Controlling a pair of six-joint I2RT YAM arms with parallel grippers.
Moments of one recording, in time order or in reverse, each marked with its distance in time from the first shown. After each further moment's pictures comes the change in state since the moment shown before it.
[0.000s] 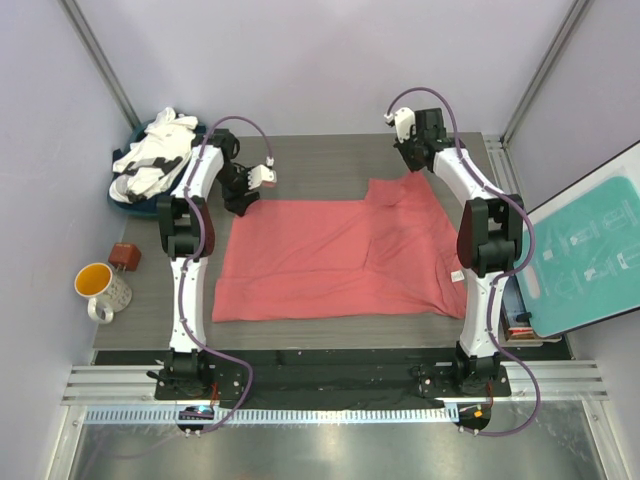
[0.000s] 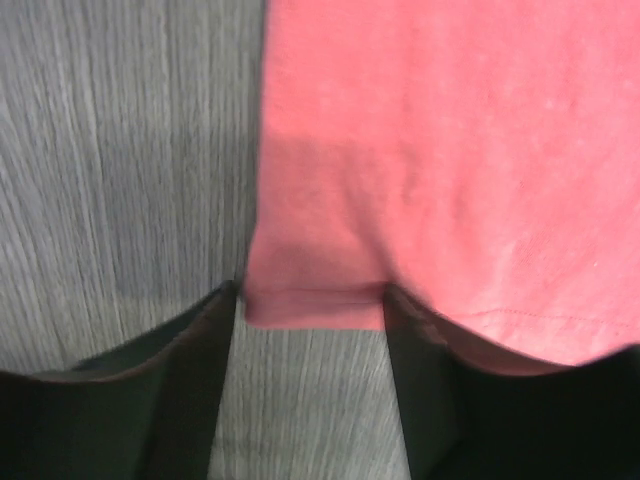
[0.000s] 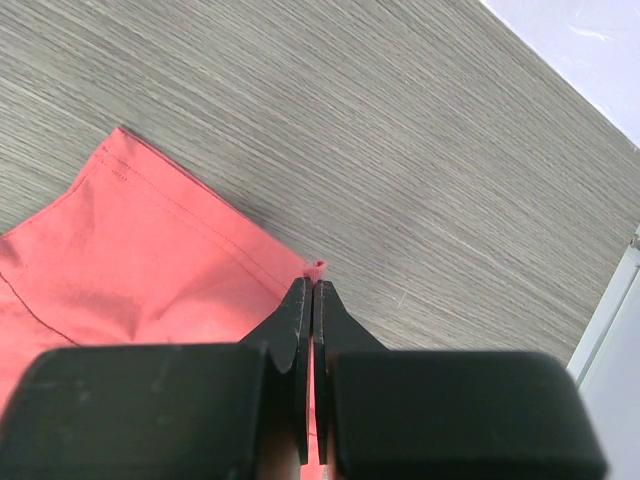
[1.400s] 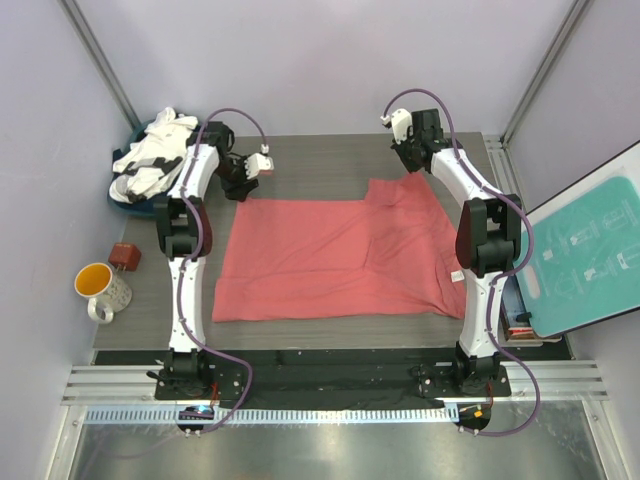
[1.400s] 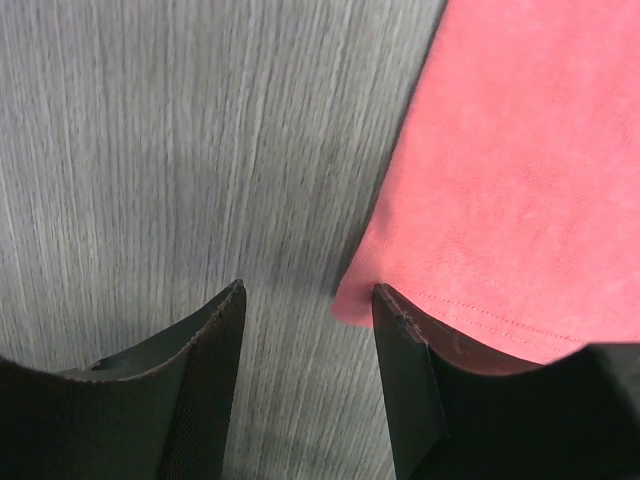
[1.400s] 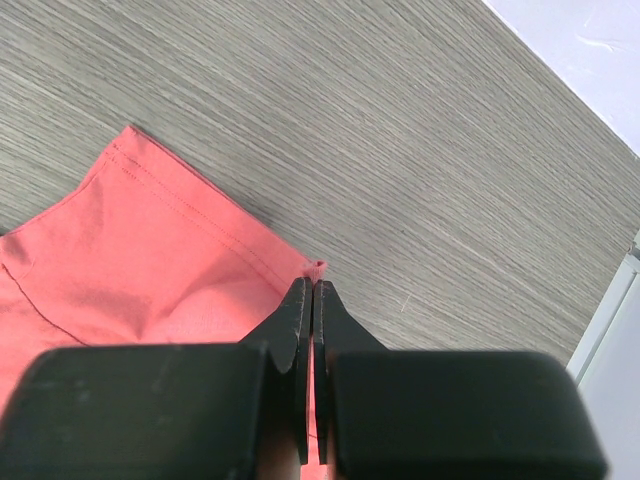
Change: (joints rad) left arm 0.020 0.000 0.021 0.157 0.045 -0.066; right arm 0.016 -0.001 -0.004 0.000 0.008 -0.019
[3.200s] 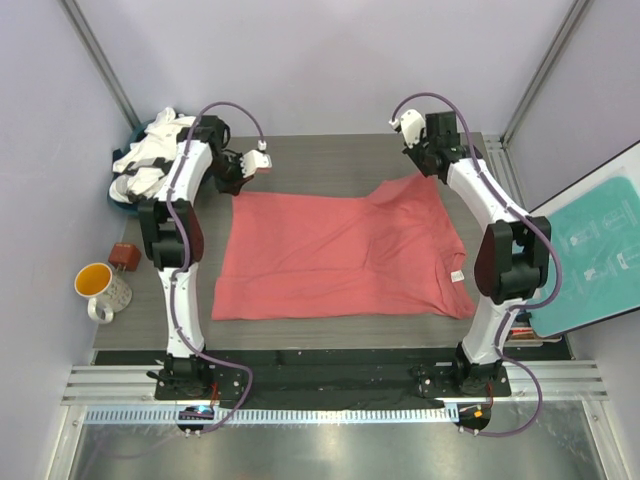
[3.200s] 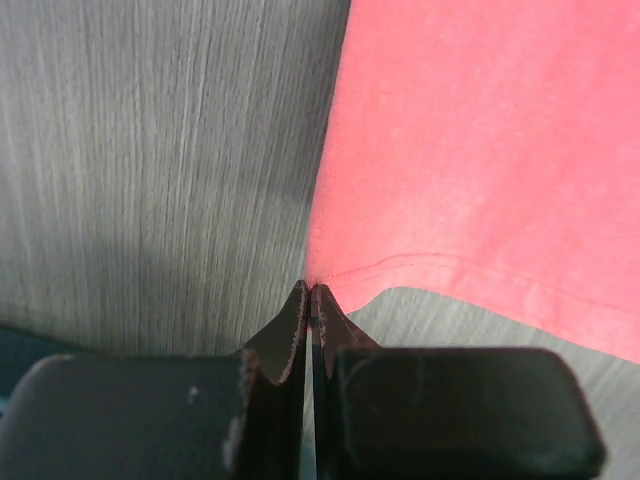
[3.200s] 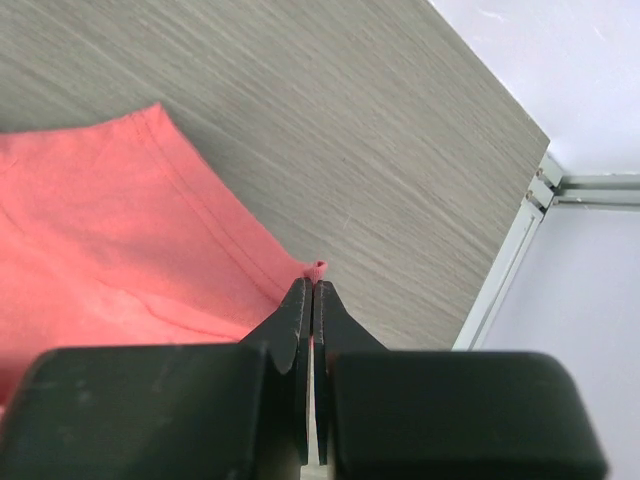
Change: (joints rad) left arm -0.013 -0.237 -0.212 -0.024 -0.038 -0.045; right arm -0.005 -0.263 -0.212 0.008 0.069 -0.099
